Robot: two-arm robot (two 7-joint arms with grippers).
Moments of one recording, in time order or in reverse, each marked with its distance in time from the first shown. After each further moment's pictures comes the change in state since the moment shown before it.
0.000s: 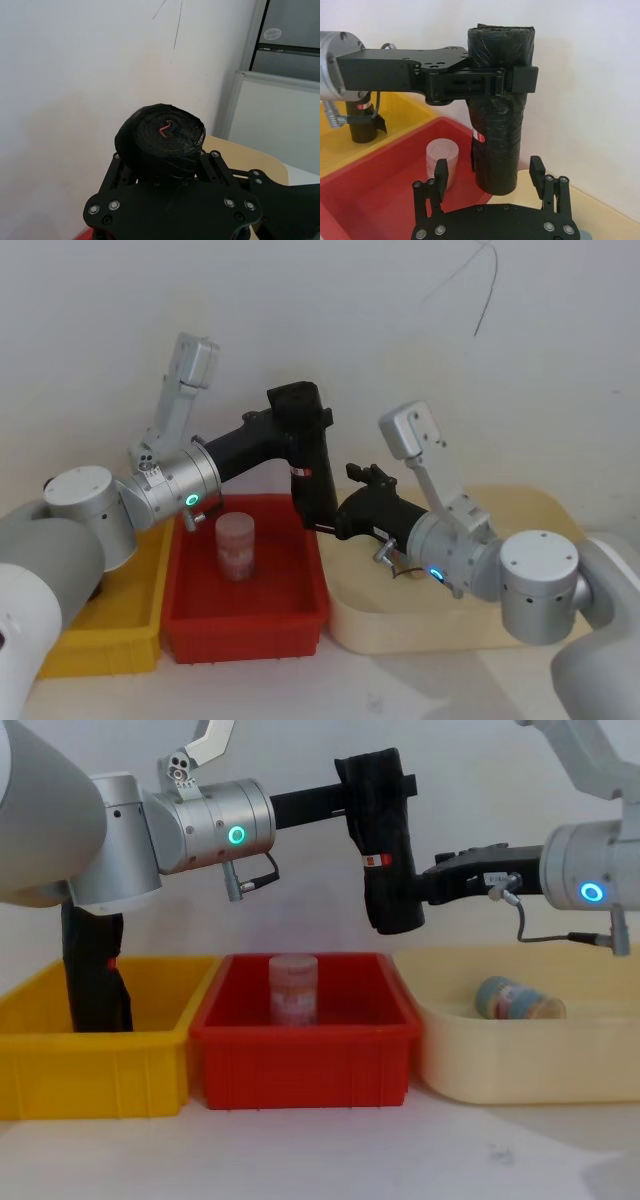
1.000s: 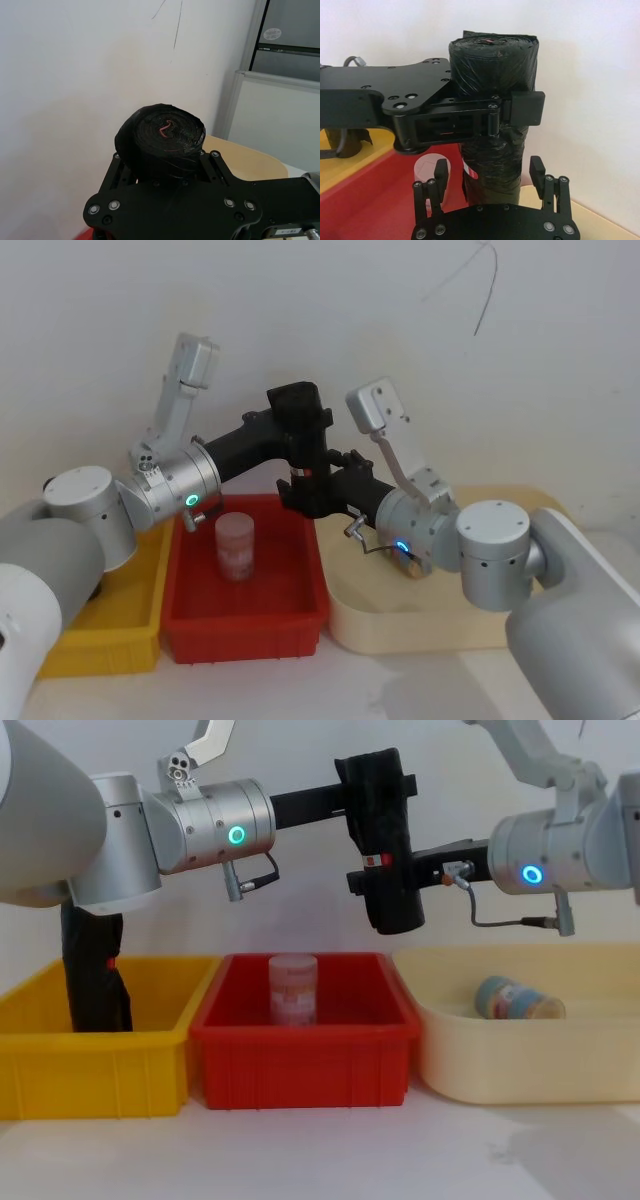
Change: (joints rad) left arm 0.000 0.000 0.000 0.000 0.000 0.000 0.000; right arm 0.131 -0.087 -0.032 0.184 -0.014 0.019 -0.055
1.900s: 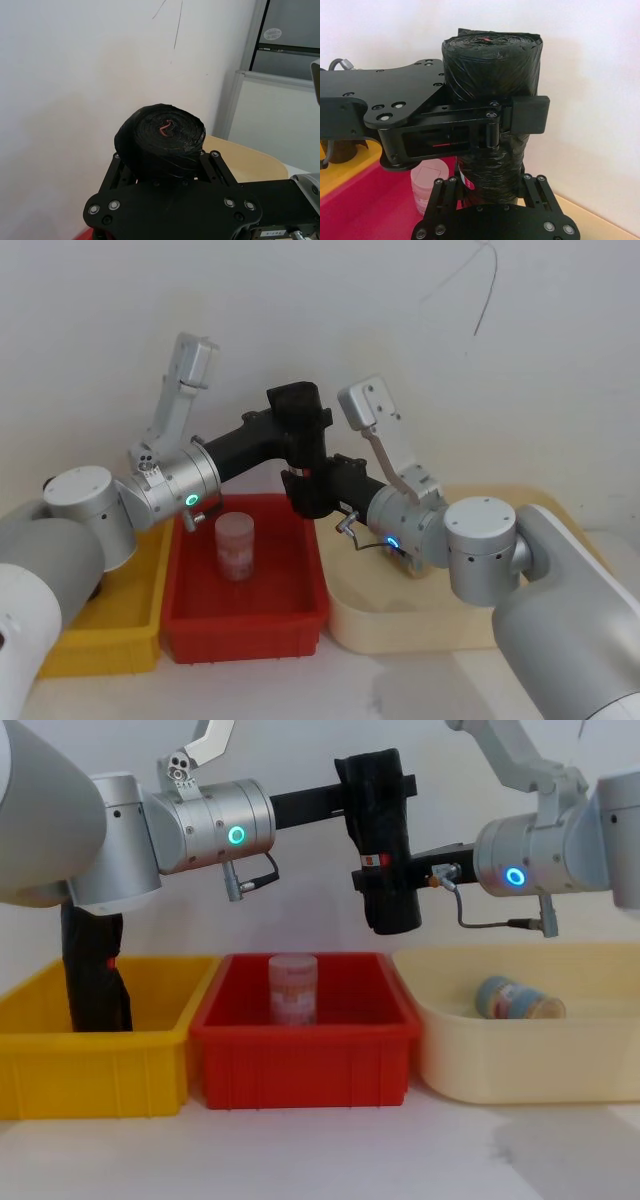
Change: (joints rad) left arm 0.000 0.000 0.000 0.000 0.000 0.000 0.000; right arm 0.034 -0.033 0.003 0.071 -0.006 -0.015 -0.015
